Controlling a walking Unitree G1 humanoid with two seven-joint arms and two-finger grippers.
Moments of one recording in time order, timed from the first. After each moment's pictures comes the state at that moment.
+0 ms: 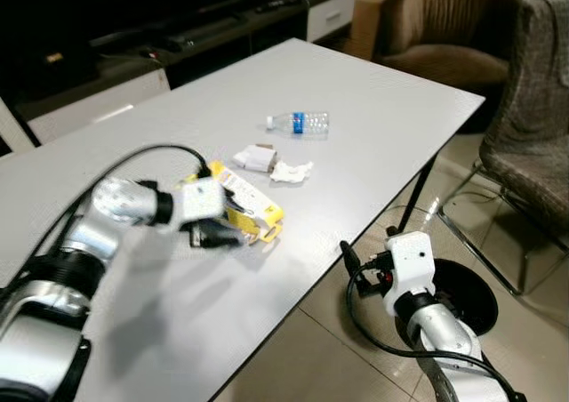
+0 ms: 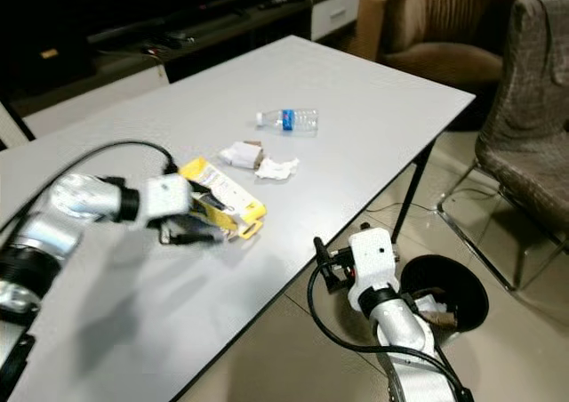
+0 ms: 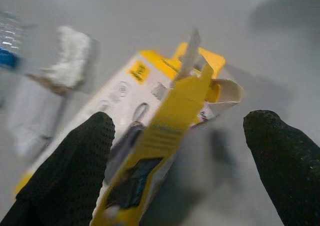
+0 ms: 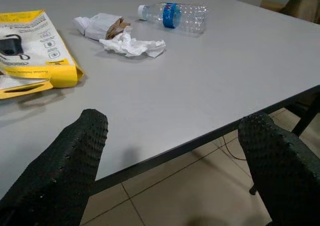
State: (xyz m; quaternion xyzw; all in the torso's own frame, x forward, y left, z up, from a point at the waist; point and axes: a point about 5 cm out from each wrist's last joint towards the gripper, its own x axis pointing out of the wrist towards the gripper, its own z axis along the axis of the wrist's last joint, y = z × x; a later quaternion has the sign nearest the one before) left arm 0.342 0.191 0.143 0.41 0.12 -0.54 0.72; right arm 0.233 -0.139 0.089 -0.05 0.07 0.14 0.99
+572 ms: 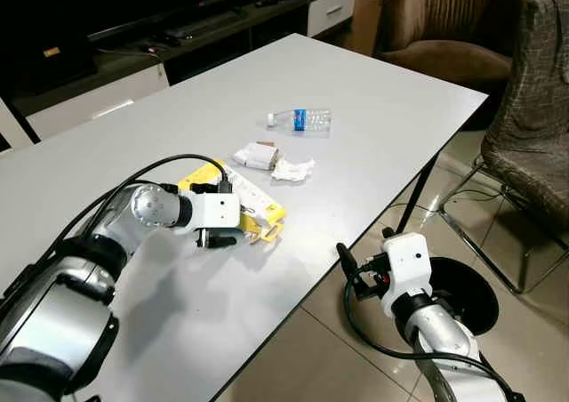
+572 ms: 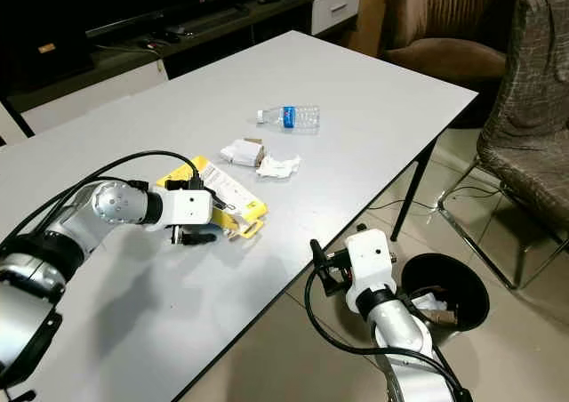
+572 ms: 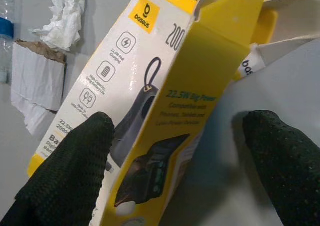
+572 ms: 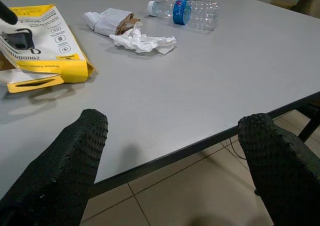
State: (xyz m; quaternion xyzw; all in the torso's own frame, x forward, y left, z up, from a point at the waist) left arm 0.359 0.181 0.127 0.52 0.14 -0.48 0.70; right arm 0.232 -0.136 0.088 -0.05 0.07 0.15 0.98
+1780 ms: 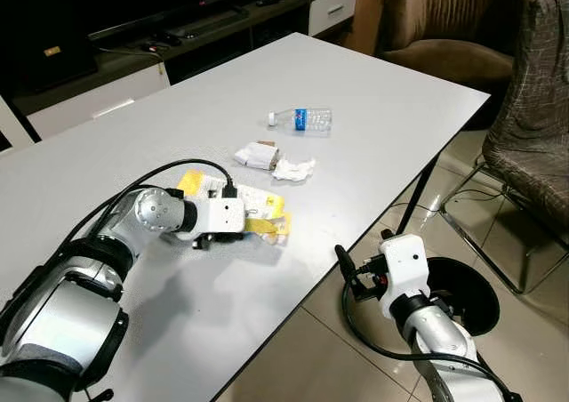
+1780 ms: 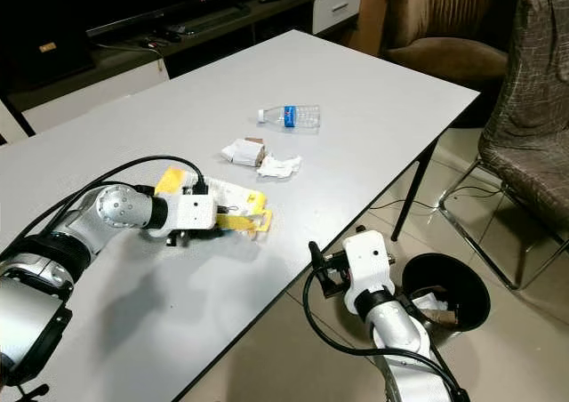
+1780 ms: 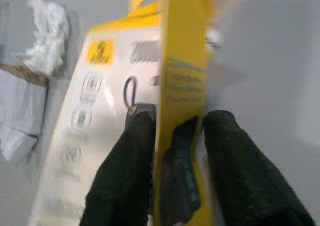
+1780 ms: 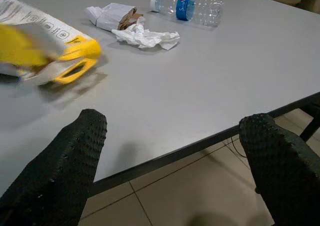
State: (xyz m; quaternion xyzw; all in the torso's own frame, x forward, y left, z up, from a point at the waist) left arm 0.354 0.172 0.122 0.48 0.12 -0.52 0.70; right arm 0.231 -0.134 0.085 -0.06 0.08 0.15 0.98
